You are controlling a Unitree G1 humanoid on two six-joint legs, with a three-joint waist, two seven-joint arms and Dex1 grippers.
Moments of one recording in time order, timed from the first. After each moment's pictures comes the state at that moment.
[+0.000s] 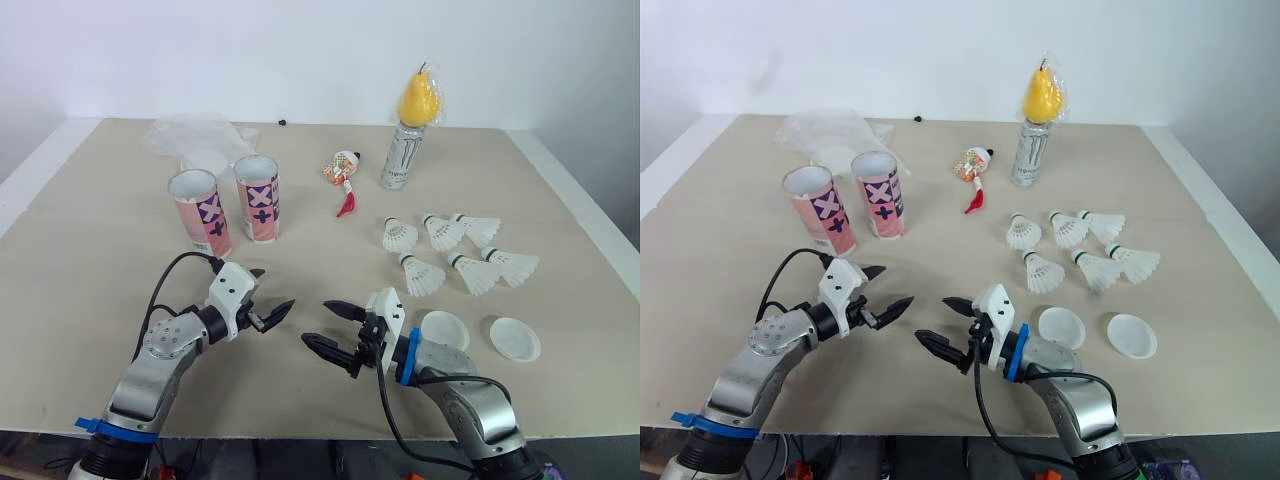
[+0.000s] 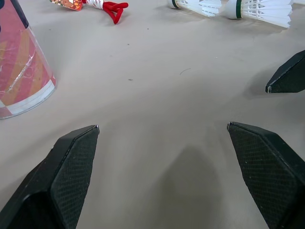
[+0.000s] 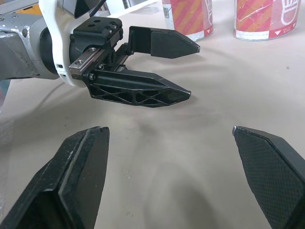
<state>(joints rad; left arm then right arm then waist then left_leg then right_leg) -0.15 0.40 -0.11 -0.25 -0.20 0.34 -0.60 -0.07 -0.33 0.20 -0.27 0.40 0.36 0.76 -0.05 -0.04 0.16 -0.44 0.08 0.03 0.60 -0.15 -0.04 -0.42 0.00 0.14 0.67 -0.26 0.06</state>
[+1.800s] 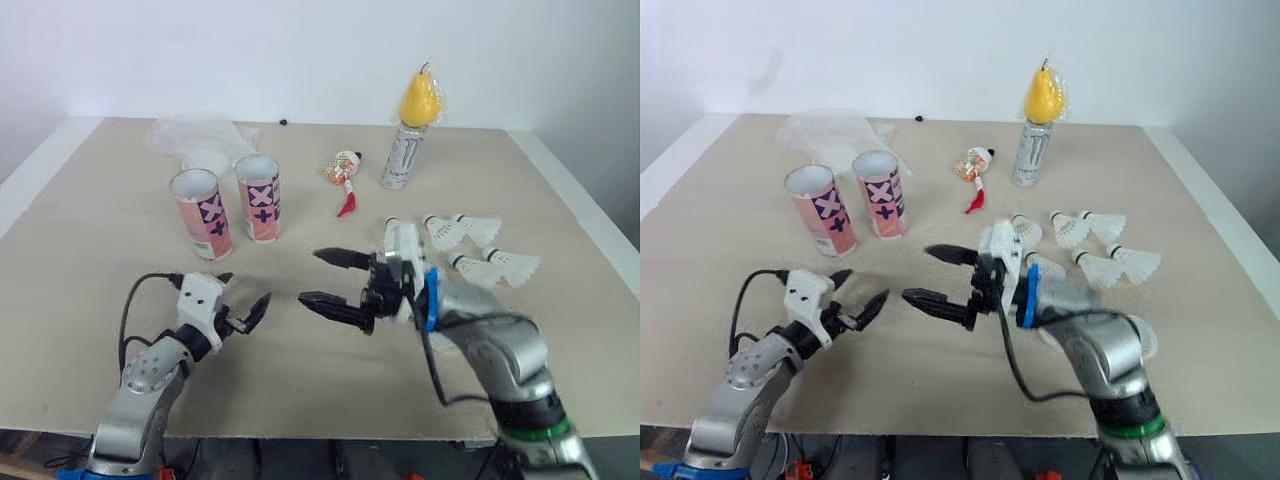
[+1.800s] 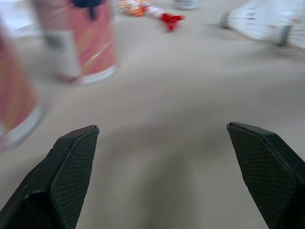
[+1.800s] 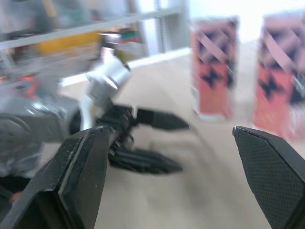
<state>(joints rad) 0.04 0.25 0.05 -0.42 -0.24 0.36 -0.35 -0.48 -0.45 0.12 -0.30 0.63 0.55 0.93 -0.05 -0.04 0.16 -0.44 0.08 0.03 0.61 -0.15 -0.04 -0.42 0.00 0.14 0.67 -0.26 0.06</state>
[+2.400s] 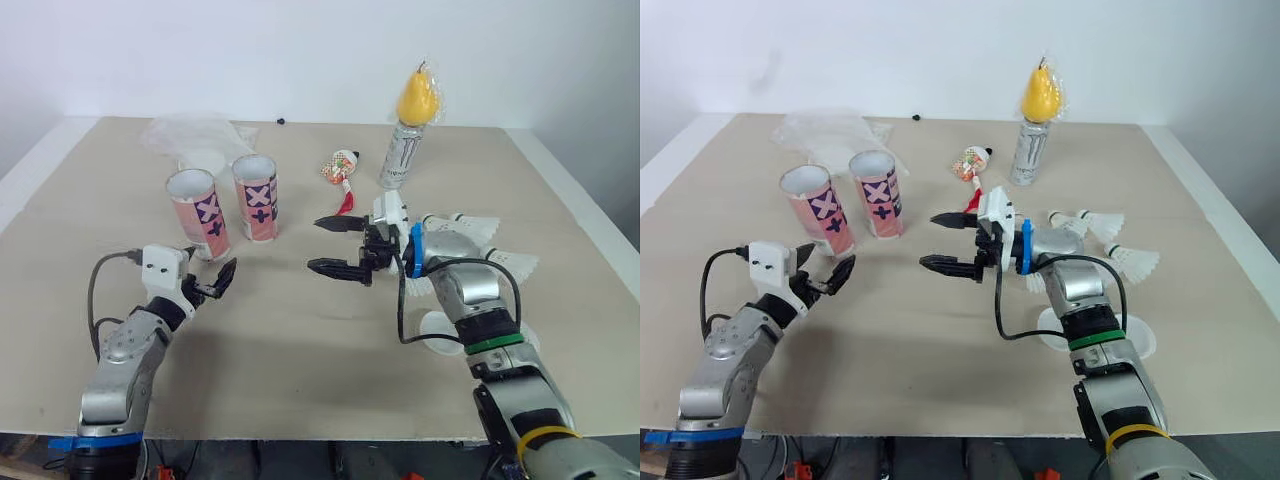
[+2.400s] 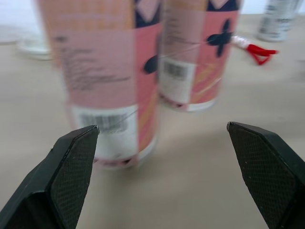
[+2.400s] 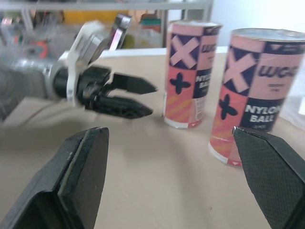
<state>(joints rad) -0.12 0.33 0.17 -0.22 -0.31 0.33 -0.40 -0.76 -0.37 0.15 0.40 0.38 0.05 1.26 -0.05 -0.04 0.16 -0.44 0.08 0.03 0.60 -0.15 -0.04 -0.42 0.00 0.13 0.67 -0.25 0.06</state>
